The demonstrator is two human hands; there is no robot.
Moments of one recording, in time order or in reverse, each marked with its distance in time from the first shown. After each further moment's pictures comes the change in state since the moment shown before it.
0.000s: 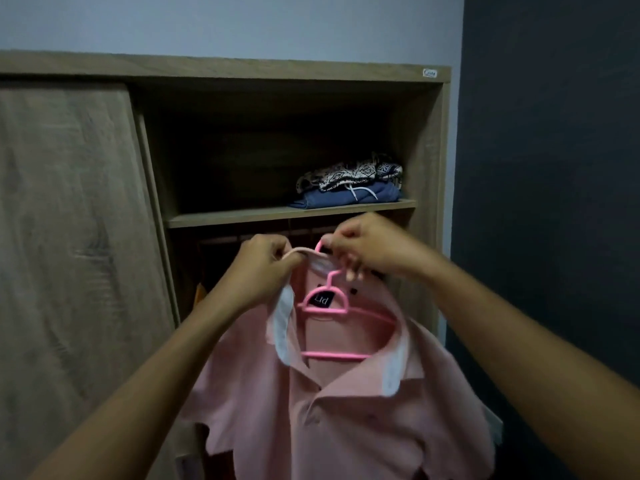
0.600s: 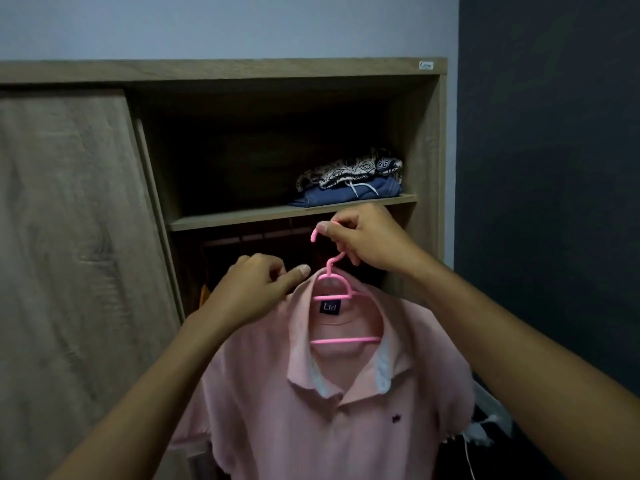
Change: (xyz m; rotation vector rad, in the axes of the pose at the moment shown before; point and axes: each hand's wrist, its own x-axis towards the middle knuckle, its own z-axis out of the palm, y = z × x) left_hand -0.016 -0.024 -0.002 0.268 -0.113 0.024; right_hand 0.009 0.009 0.011 -0.130 0.212 -0.229
